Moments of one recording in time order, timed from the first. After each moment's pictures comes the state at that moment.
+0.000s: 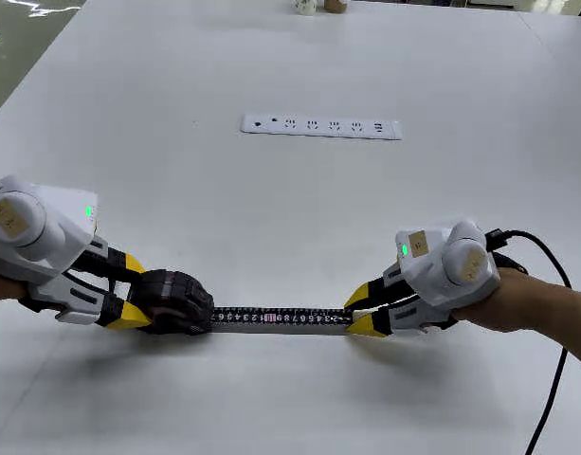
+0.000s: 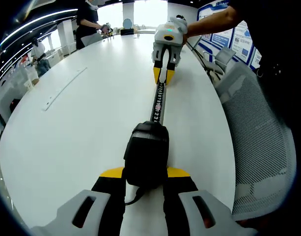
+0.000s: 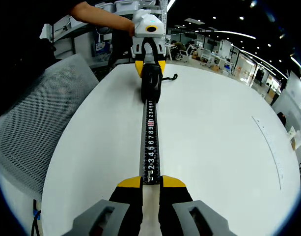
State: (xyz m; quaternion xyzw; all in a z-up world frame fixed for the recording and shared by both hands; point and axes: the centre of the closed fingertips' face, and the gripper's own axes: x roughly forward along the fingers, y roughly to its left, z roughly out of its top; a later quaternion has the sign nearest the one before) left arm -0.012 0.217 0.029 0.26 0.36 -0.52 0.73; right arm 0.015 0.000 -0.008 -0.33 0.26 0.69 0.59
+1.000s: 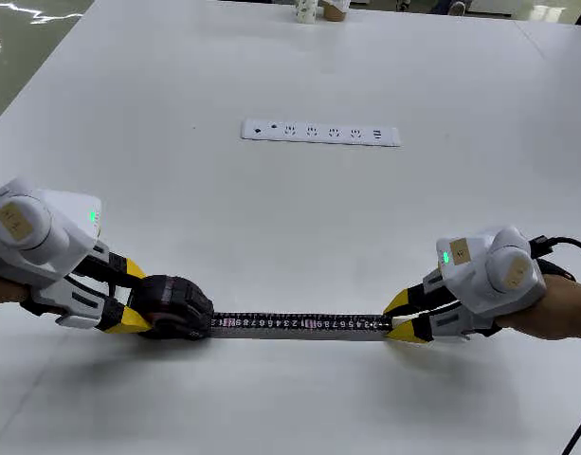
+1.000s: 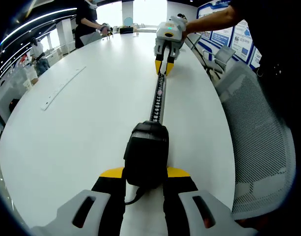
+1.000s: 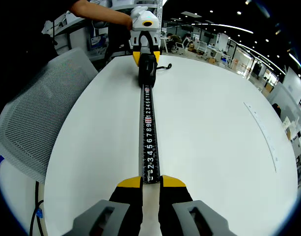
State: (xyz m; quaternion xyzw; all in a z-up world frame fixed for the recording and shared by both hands) left arm -0.012 0.217 0.030 0.26 0.37 -0.52 0.73; right arm 0.025 -0.050 -0.008 -0.35 0.29 0.66 0.60
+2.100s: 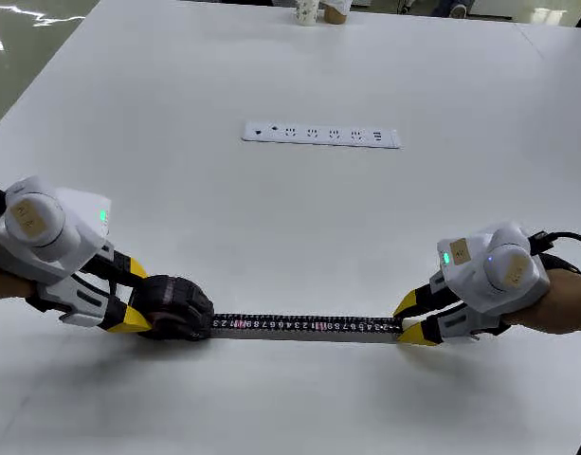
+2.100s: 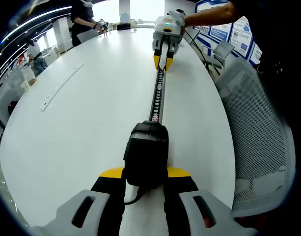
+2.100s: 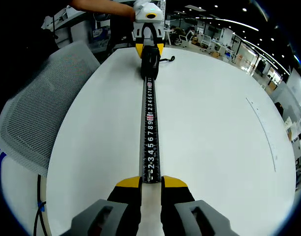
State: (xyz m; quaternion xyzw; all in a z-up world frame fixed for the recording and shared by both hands) left arm -0.012 0.216 0.029 0.28 0.38 -0.52 0.71; right arm 0.025 -0.058 -0.010 -0.38 0.31 0.66 0.57
